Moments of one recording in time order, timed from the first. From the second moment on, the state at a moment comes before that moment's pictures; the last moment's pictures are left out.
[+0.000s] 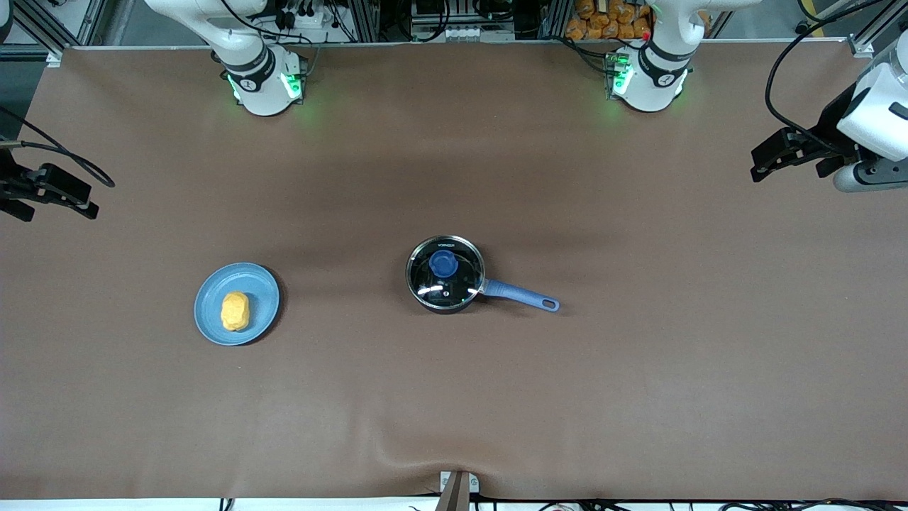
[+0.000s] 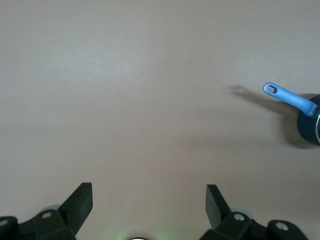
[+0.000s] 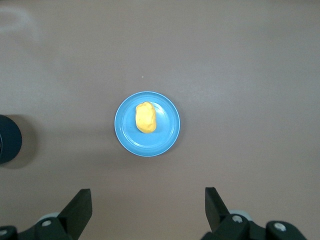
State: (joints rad) left arm -0.04 -0.02 -0.08 -1.55 0.01 1.51 -0.18; right arm 0.00 0.05 -0.06 -1.51 0.02 1.62 -0.08
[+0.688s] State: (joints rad) left arm -0.05 0.01 -0.09 -1.51 0.01 1.51 -0.18; right arm 0.00 0.05 -0.06 -1.51 0.02 1.62 -0.08
